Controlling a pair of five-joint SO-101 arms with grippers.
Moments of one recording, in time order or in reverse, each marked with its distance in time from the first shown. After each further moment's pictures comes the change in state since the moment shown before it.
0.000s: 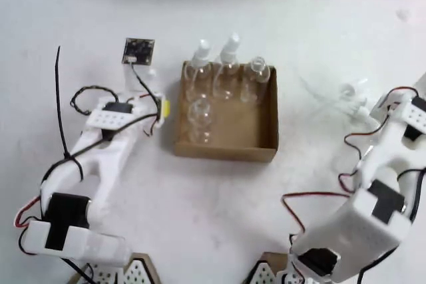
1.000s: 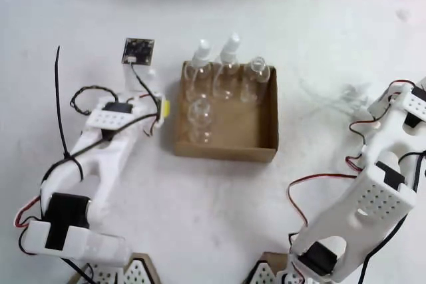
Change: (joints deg) left arm 0.0 0.0 0.0 0.0 0.0; right arm -0.2 19.3 -20.0 8.8 -11.1
